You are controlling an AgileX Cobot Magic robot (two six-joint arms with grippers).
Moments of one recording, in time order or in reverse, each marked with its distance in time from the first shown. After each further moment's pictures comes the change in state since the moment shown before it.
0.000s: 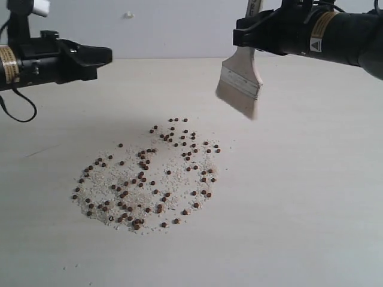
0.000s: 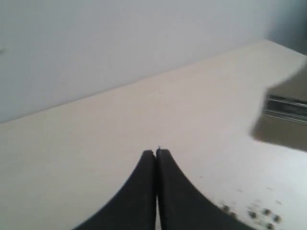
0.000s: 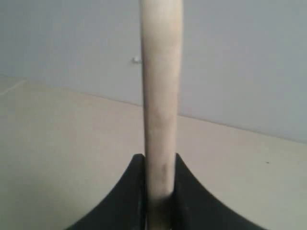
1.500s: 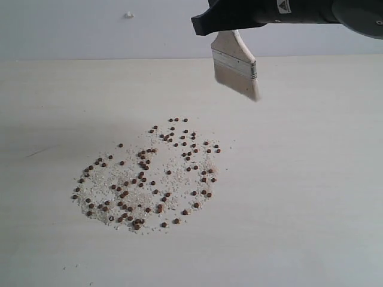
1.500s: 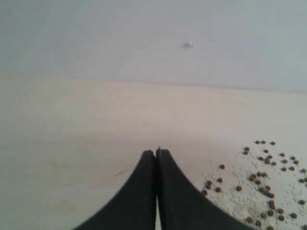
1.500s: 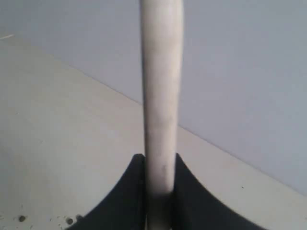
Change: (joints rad) left arm 0.000 -1.514 0.875 -1.331 0.768 1.038; right arm 0.267 -0.146 -0.135 0.009 0.458 -0.193
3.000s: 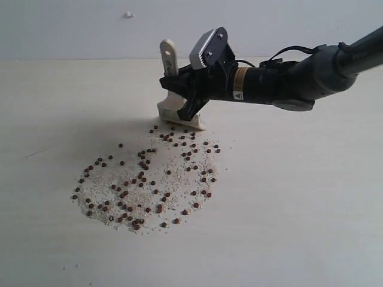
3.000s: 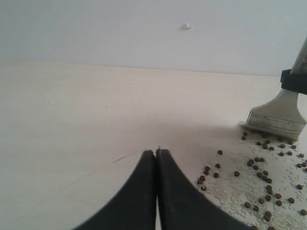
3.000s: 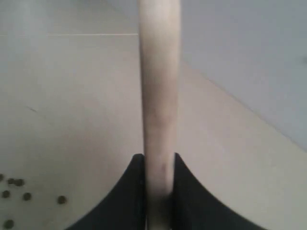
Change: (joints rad) left arm 0.000 0.000 0.000 0.004 0.050 0.002; right arm -0.161 0.685 -0.188 -0.286 -0.889 -0.110
